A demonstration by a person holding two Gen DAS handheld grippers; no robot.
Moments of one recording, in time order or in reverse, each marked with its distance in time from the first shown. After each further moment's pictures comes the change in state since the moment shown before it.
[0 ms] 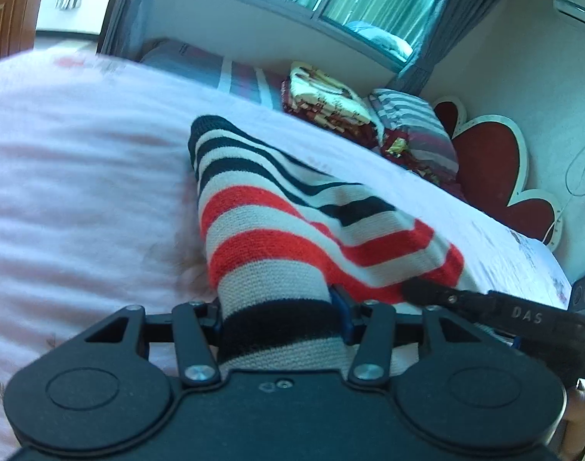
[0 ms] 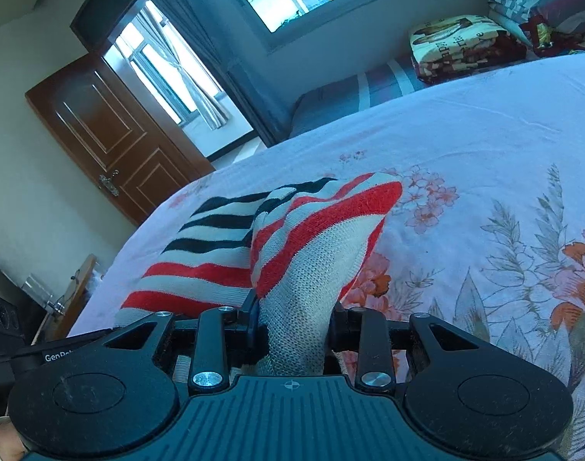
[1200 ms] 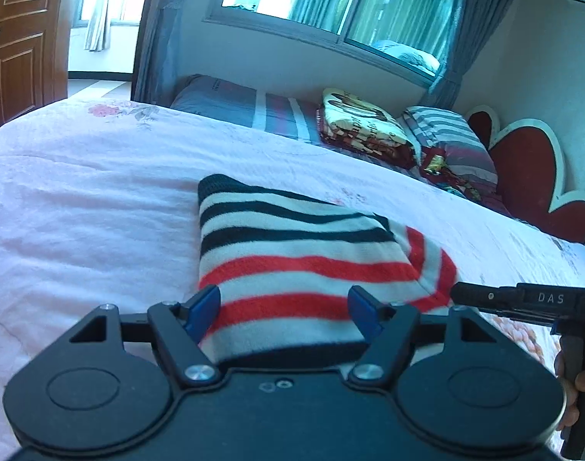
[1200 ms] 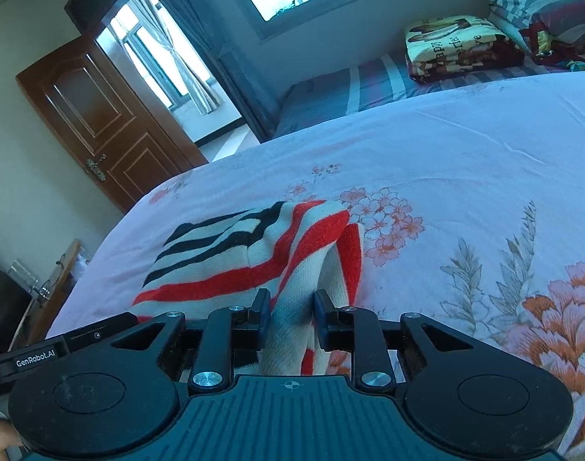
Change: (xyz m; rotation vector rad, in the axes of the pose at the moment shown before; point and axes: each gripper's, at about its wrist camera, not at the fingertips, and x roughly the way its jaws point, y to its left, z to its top) left arm -0.029 -0.036 0.003 0.089 -0.104 0.172; right arm -0.030 -0.006 0.019 -0.050 0.047 -0.036
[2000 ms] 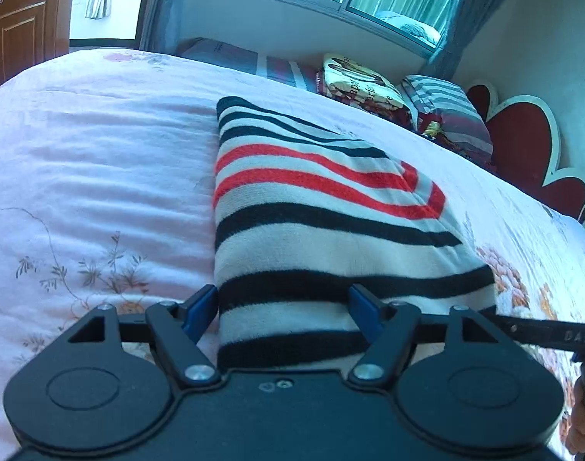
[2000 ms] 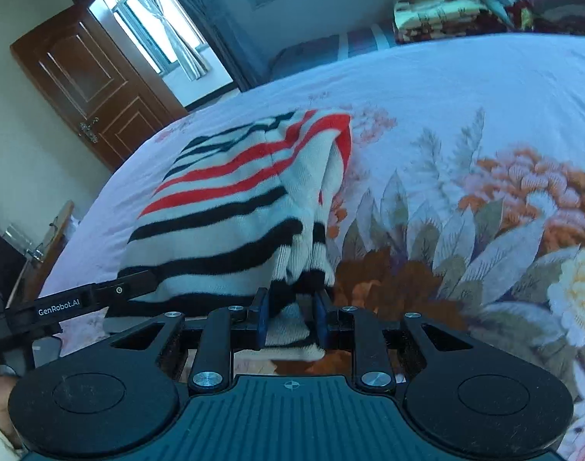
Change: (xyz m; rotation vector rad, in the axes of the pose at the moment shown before) left arm -0.031 0.009 -0.051 -0.034 0.115 -0.019; right arm -0.055 0.019 -0.081 0.024 0.077 -0.060
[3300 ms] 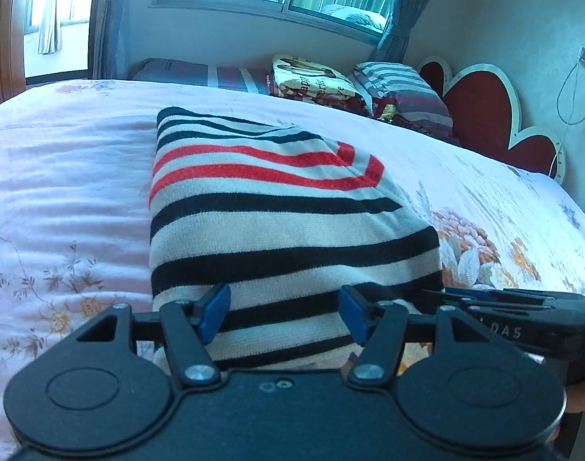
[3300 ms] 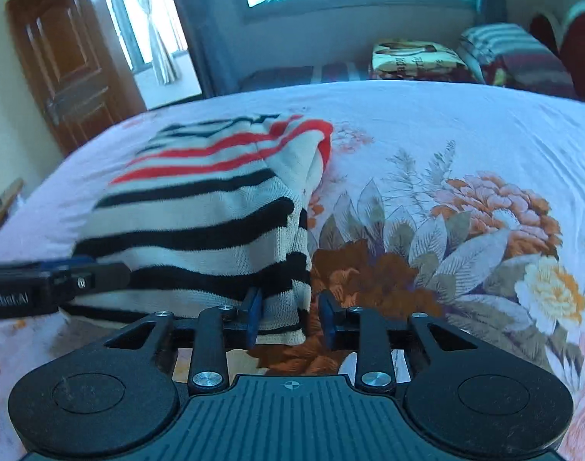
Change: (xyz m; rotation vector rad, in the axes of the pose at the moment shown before) left arm -0.015 -0.035 -0.019 0.158 -0.025 -0.062; right arm -0.005 0.031 -0.033 -0.154 -0.131 -0.208
